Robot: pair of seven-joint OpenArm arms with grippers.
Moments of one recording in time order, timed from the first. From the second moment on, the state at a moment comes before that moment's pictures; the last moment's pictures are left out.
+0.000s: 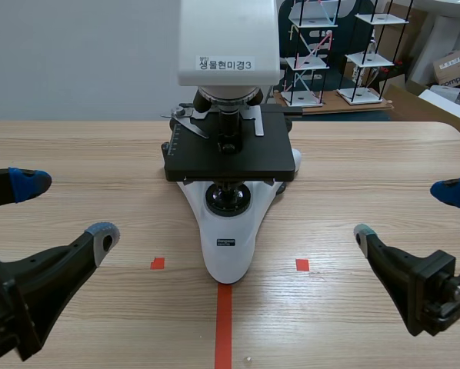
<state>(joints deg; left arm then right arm) 47.9 -32.4 -8.4 120.6 -21.6 -26.8 -9.2 -45.2 30.7 12.7 114.5 16.7 24.1 5.4</state>
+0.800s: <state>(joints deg) 47.9 -32.4 -8.4 120.6 -21.6 -26.8 -9.2 -41.4 30.7 12.7 114.5 16.6 24.1 10.2</state>
